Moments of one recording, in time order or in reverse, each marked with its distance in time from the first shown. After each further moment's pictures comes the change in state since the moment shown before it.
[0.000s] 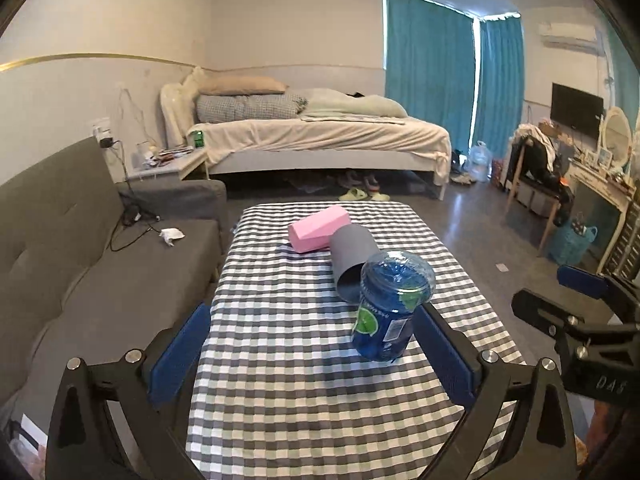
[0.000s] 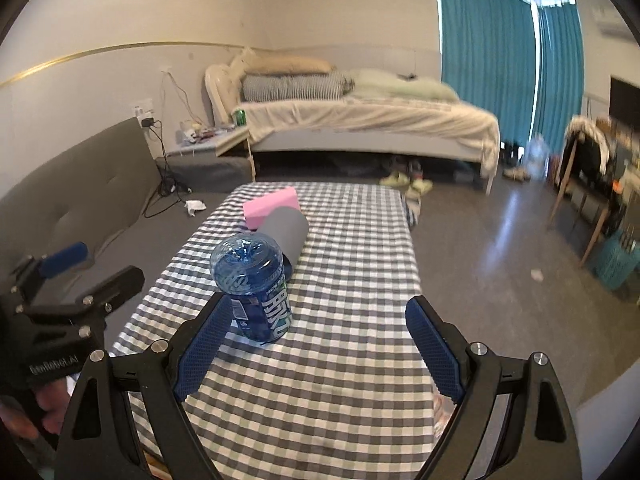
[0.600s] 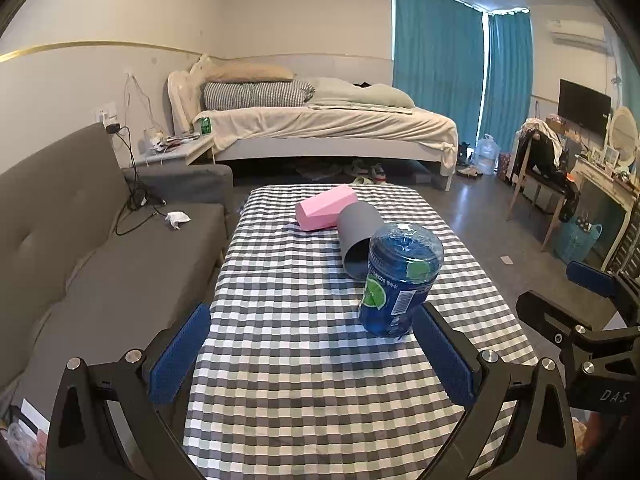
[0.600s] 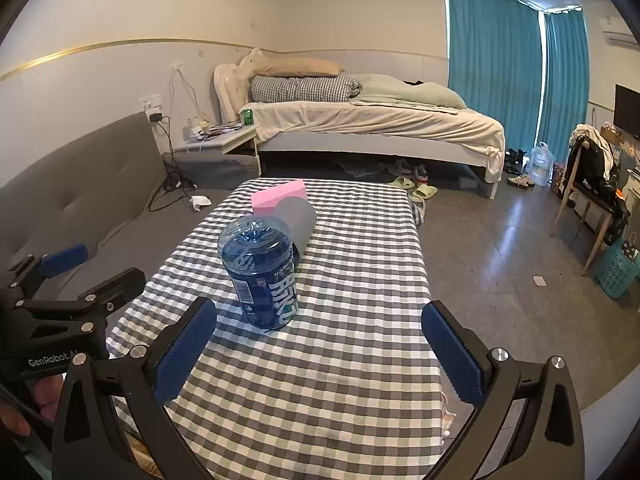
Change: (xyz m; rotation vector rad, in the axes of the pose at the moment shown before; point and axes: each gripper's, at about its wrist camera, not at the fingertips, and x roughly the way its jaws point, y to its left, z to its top) left arm -0.005 0.002 -0.022 0.000 0.037 0.025; right arm 0.005 0.002 -0.016 -0.004 0.004 0.012
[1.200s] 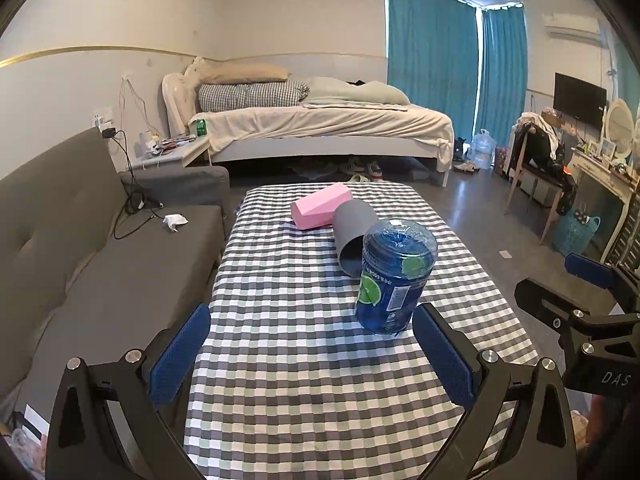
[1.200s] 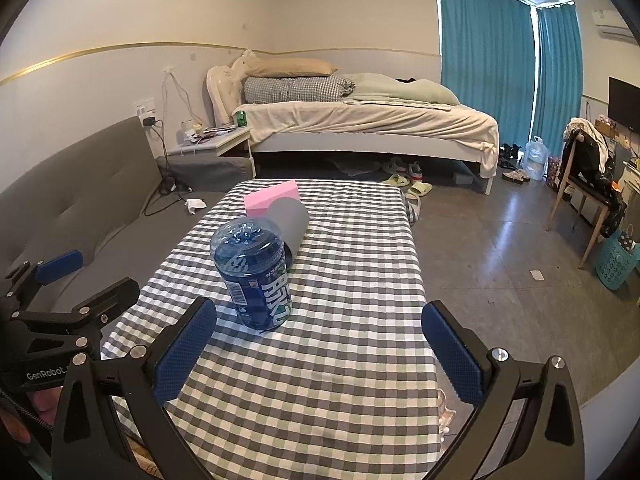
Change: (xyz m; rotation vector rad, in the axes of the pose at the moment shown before) left arm -0.003 -0.002 -0.001 0.019 0.007 -0.009; right arm -0.004 -0.006 0.001 0.024 -0.001 -0.012
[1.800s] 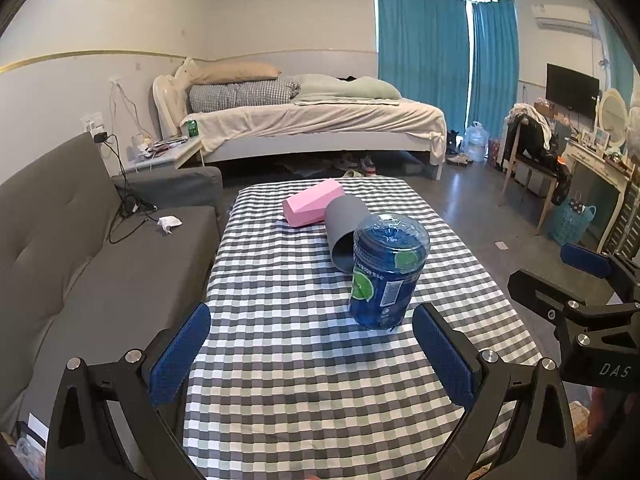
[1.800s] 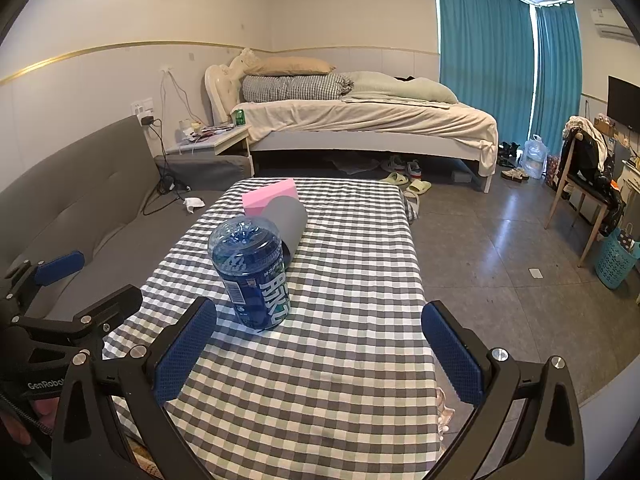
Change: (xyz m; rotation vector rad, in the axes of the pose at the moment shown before) left arm 0.001 -0.008 0.002 0.031 0.013 -0.014; right arm 0.001 -0.001 0.000 0.001 0.009 -0.002
